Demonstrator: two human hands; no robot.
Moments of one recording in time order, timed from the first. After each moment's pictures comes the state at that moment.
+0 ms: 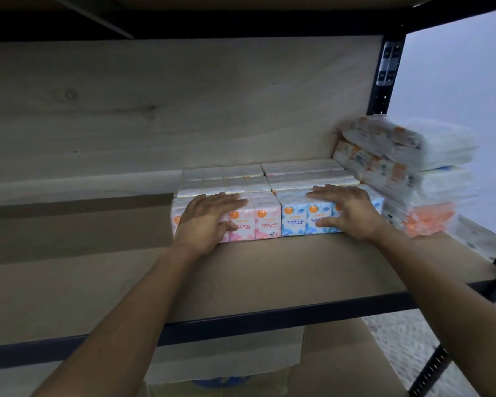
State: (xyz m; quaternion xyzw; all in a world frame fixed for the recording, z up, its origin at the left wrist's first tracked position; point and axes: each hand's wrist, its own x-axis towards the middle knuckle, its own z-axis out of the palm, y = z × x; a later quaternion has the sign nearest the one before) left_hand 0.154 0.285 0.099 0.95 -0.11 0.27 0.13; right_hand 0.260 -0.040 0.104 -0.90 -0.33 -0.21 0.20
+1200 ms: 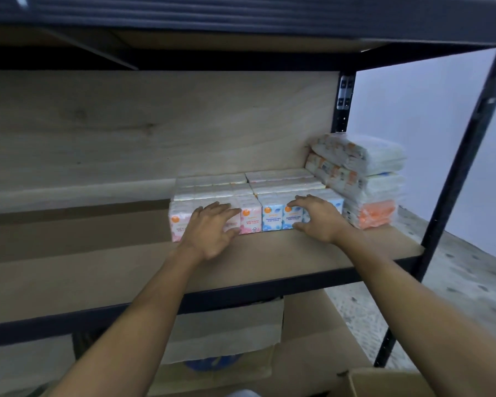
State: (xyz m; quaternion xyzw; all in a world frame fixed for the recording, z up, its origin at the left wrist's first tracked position) left_hand 0.089 0.238 0.123 0.97 -0.09 0.19 0.10; right_hand 0.164 -0.027 0.135 -0.95 -0.25 -0.13 0.16
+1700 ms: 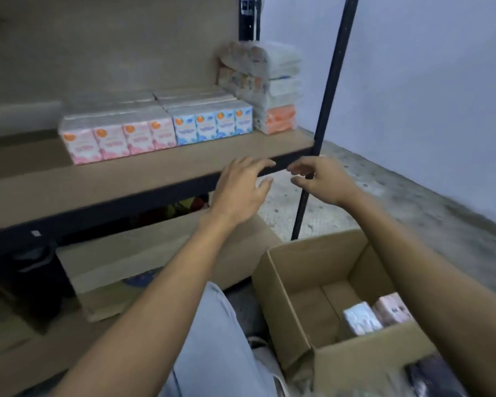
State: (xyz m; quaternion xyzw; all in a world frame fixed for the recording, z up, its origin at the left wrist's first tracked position) left_hand -0.016 0.033 0.073 0.90 -0.26 0.22 0.27; right_hand -0.013 -0.169 0.085 -0.96 -0.11 -0.14 0.24
